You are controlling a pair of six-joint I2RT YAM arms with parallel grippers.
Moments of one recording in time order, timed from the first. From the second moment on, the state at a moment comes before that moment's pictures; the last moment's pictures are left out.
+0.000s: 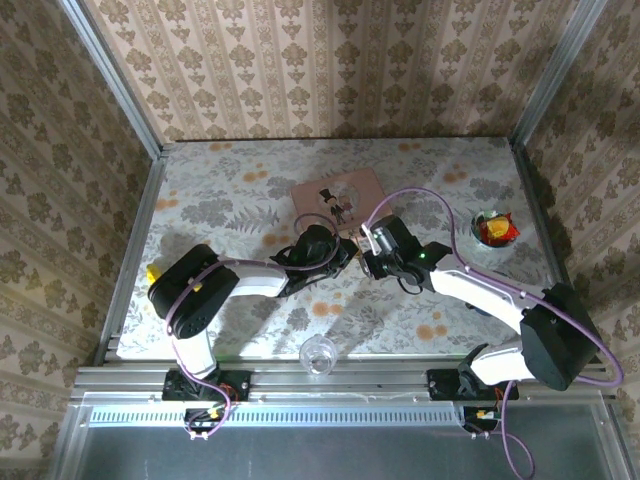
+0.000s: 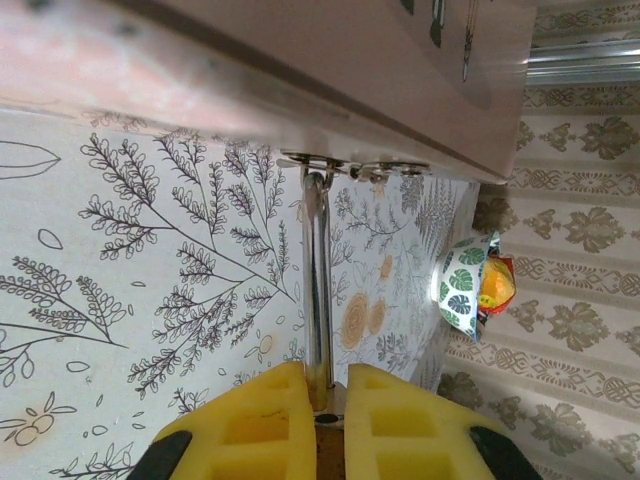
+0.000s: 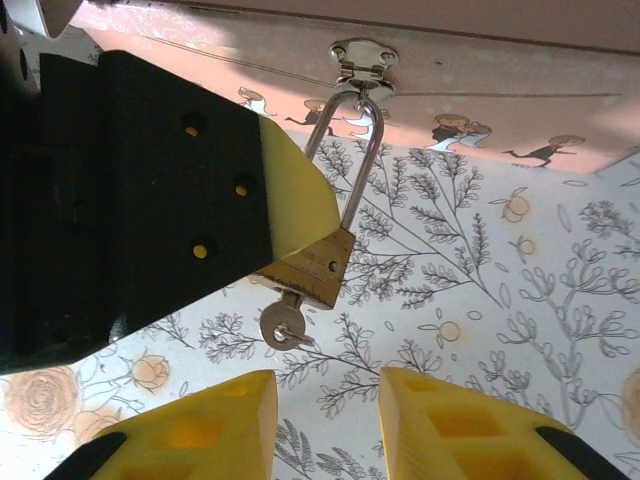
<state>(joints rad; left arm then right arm) -0.88 1.78 0.82 0.46 0.12 -1.44 0.65 1.37 0.85 -0.39 0.09 0.17</state>
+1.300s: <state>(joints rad) -0.85 1.83 0.87 0.50 0.12 -1.47 0.77 1.61 0.96 -0.32 0.42 0.04</state>
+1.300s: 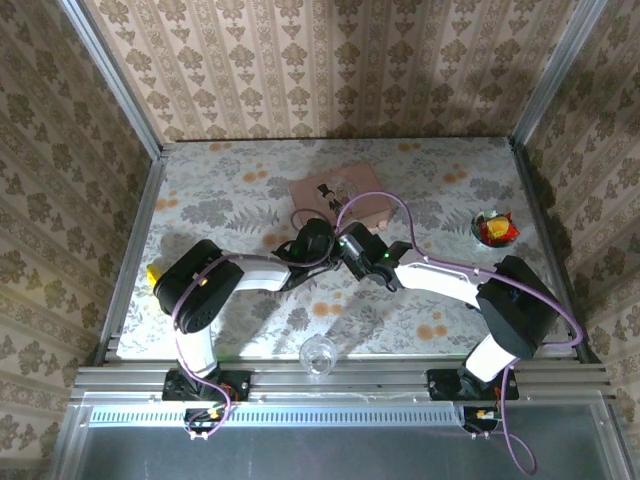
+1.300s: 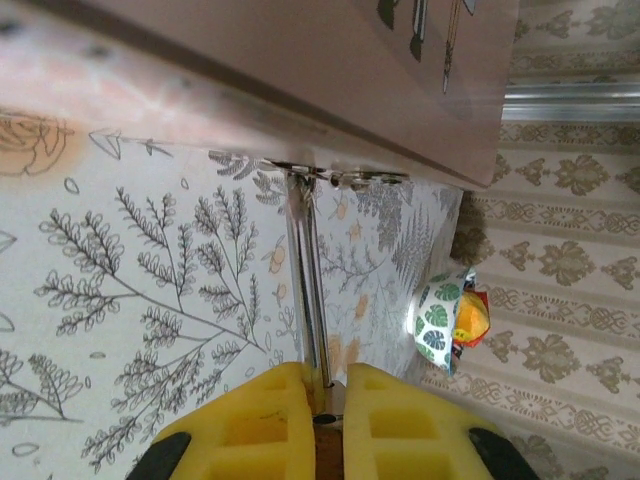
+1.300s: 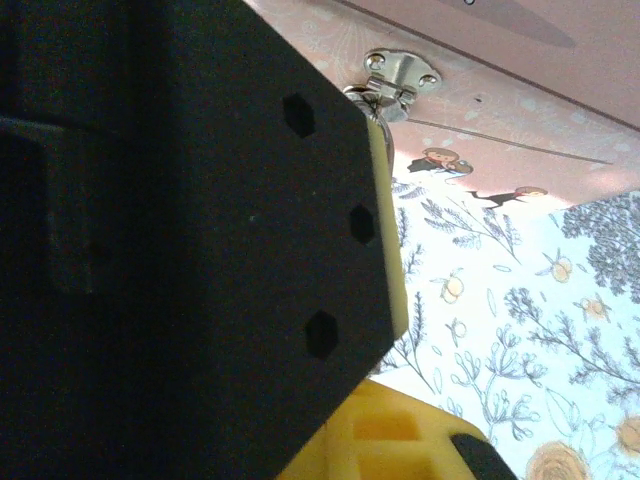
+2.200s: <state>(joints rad) -0.84 1.84 0.85 0.55 0.11 -1.50 0.33 1.66 0.95 -0.26 -0.63 0.35</state>
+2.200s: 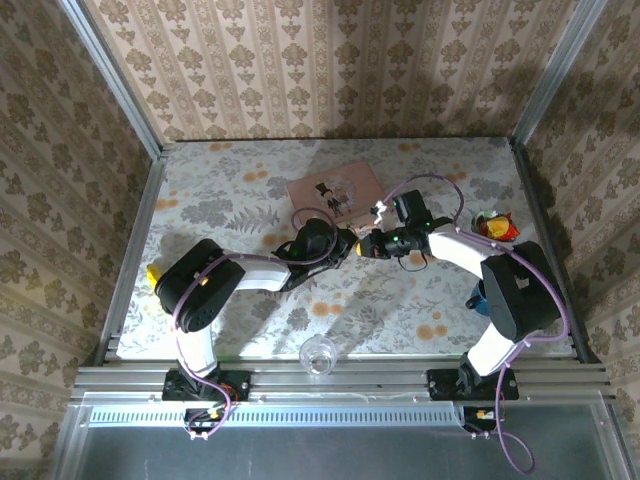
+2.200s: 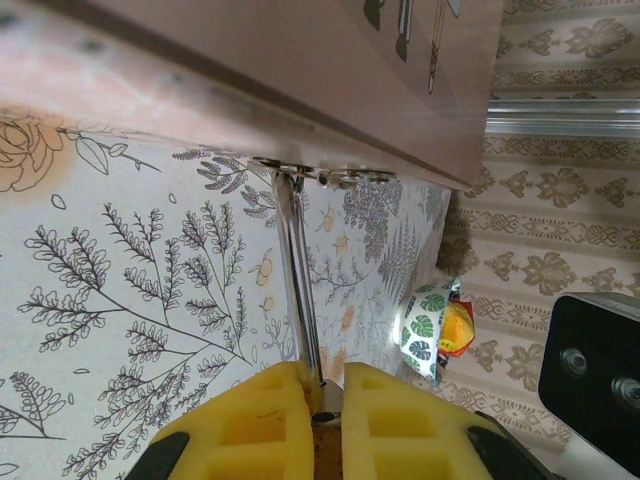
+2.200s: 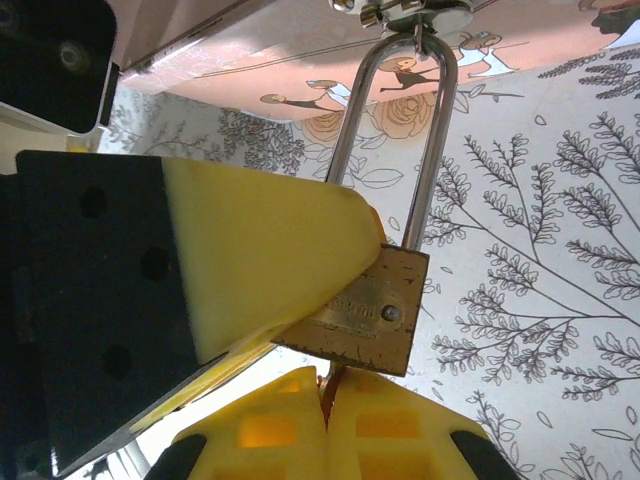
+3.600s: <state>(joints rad) -0.84 1.48 0.82 0.16 0.10 -1.24 0.33 1.72 0.96 -0.19 -0.41 0.34</state>
